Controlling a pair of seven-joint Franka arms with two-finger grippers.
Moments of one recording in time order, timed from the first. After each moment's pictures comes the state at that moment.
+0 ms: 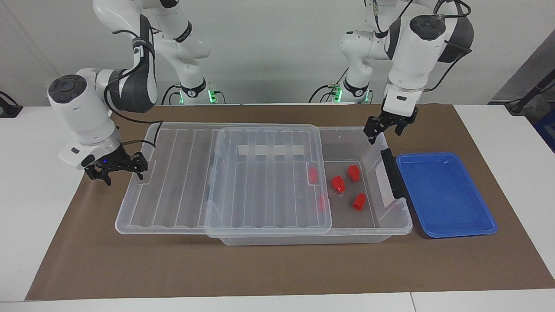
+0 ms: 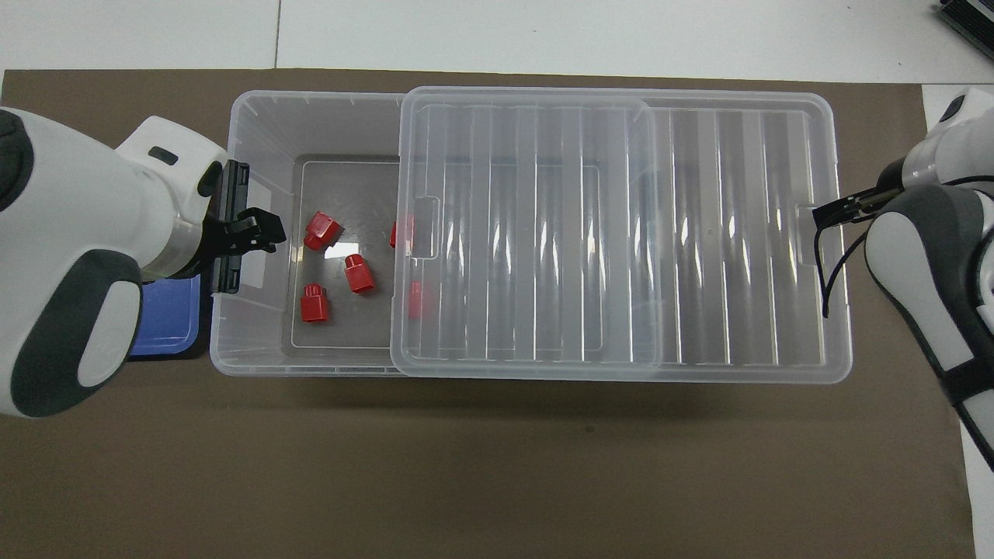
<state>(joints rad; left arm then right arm) -0.30 0.01 -0.02 -1.79 0.08 1.85 -0.62 -0.14 0.23 0.05 -1.72 -0.10 2.00 -0.29</state>
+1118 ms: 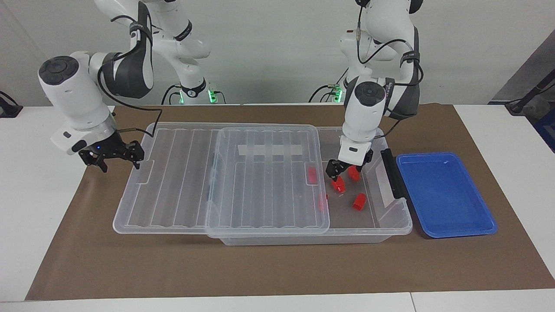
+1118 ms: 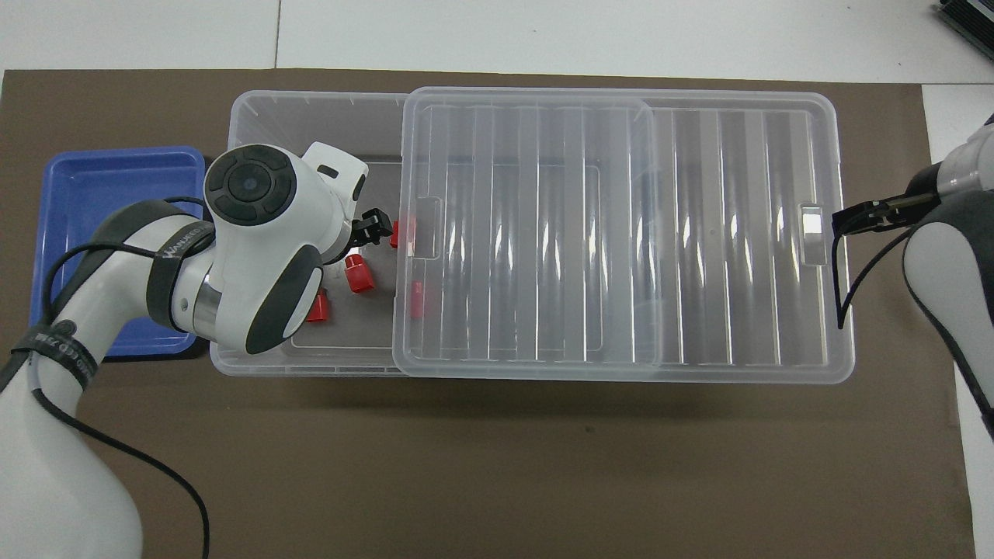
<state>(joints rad) -0.39 0.25 -0.02 -1.96 0.08 2.24 -0.74 -0.13 0.04 0.05 -1.78 -0.04 1.88 -0.10</state>
